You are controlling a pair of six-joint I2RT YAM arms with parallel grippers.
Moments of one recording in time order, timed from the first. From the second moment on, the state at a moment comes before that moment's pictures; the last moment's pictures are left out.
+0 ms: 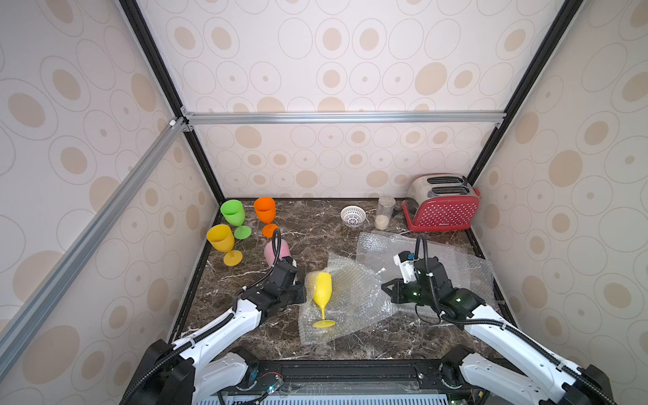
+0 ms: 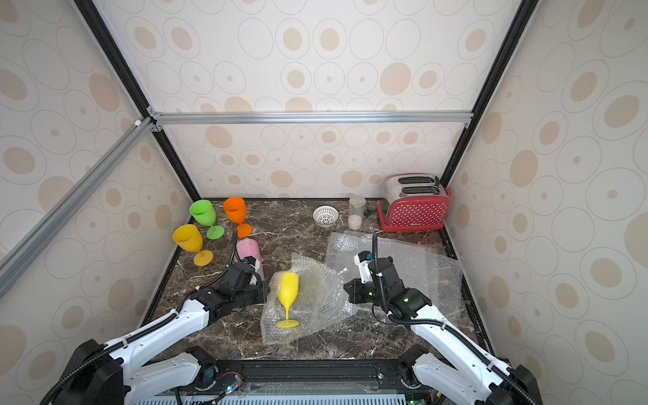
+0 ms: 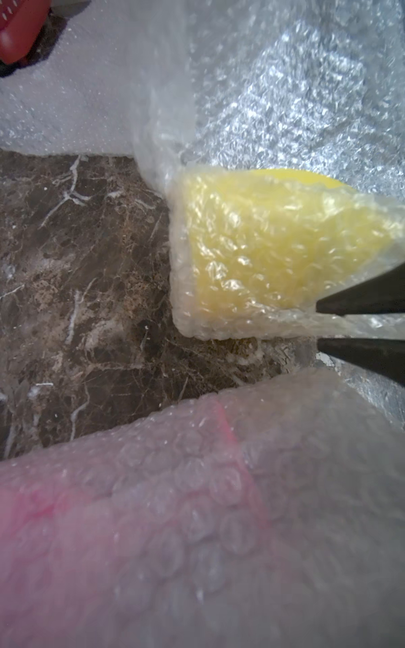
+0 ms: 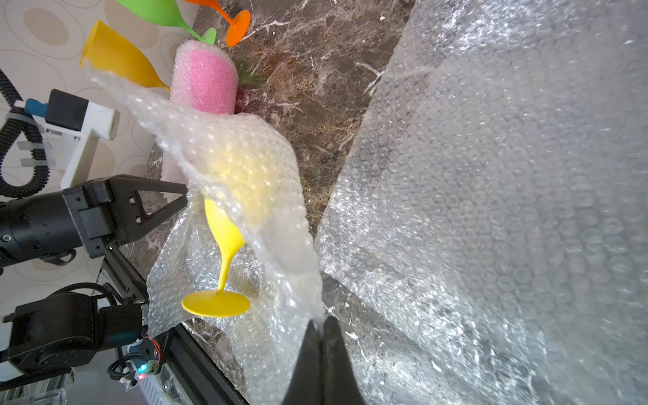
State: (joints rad) left arm -0.54 1.08 0.55 -0.36 0.01 -0.60; right arm 0.53 0.92 0.60 -0.40 -0.30 0.51
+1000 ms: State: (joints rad) left arm -0.72 1.39 0.84 -0.39 -0.18 -0.50; right arm 0.54 0.97 0.59 -0.31 -0.37 0.56
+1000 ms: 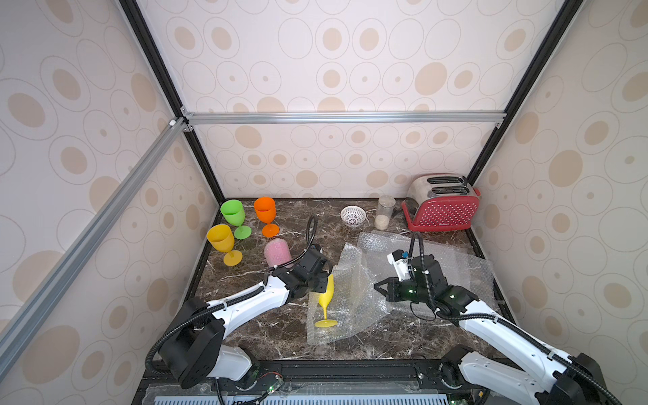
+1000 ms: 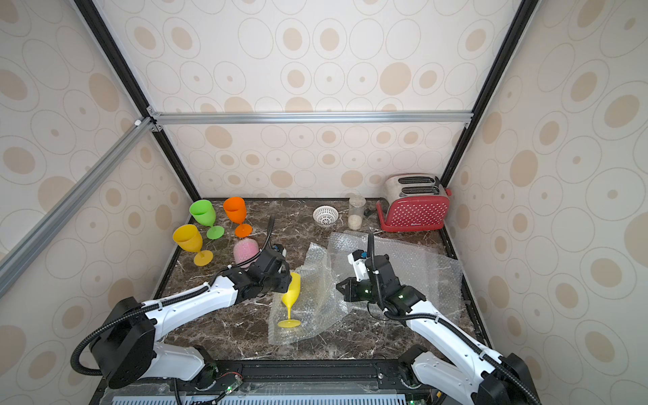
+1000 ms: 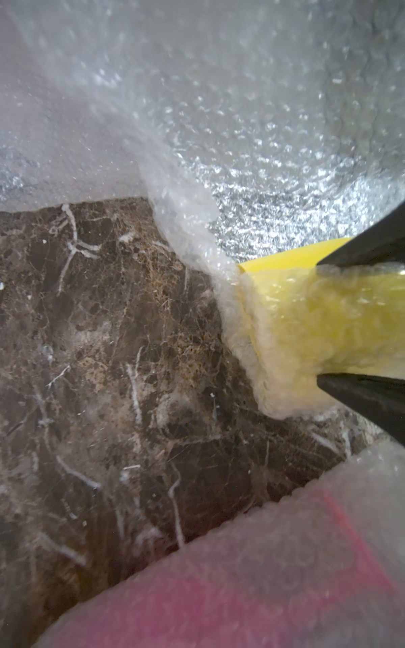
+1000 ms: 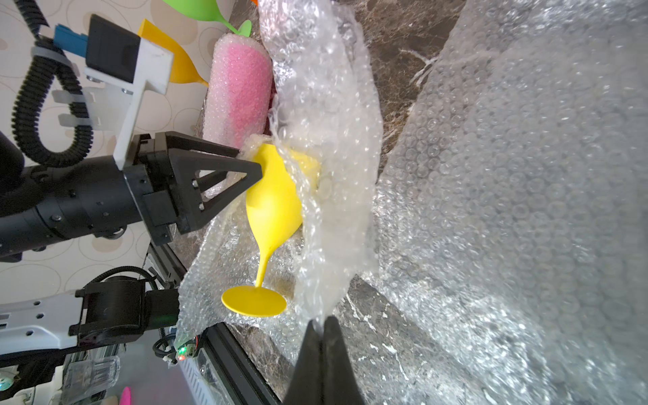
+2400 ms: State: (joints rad) left arm -0.51 1.18 0.54 -0.19 0.03 -0.58; right arm 0.39 0.96 0.53 -0.68 -0.08 0.70
